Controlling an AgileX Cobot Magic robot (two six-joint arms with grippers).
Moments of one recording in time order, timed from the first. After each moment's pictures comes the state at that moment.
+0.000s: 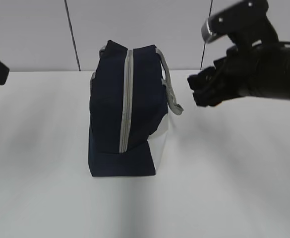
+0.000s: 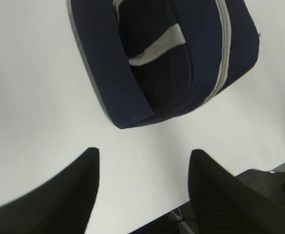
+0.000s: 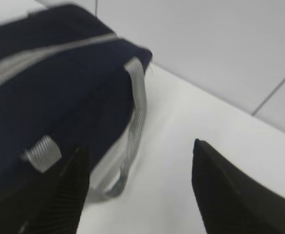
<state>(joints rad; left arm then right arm) -0.12 1.15 -1.10 -0.49 1.08 0.25 0.42 1.43 -0.86 -1.83 0.10 1.52</state>
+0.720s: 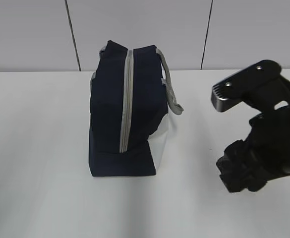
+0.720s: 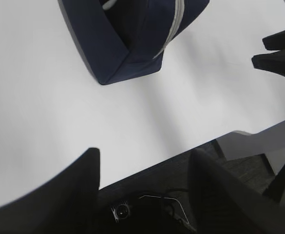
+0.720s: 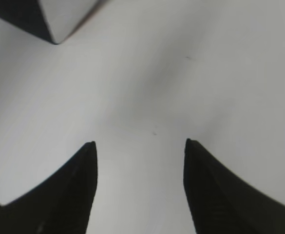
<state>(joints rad) -0.12 0.59 -0.82 -0.46 1.17 0.19 0.63 1.25 -0.77 -0.34 0.67 0.26</state>
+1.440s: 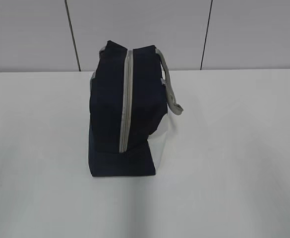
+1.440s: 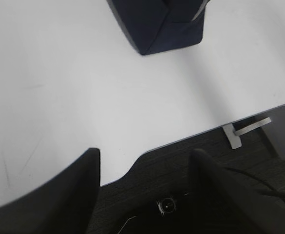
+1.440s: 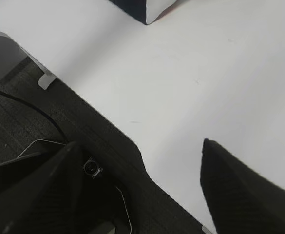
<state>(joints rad) -0.12 0.23 -0.63 -0.27 1.27 0.14 0.63 0.43 -0.67 -0.03 1.13 -0.07</state>
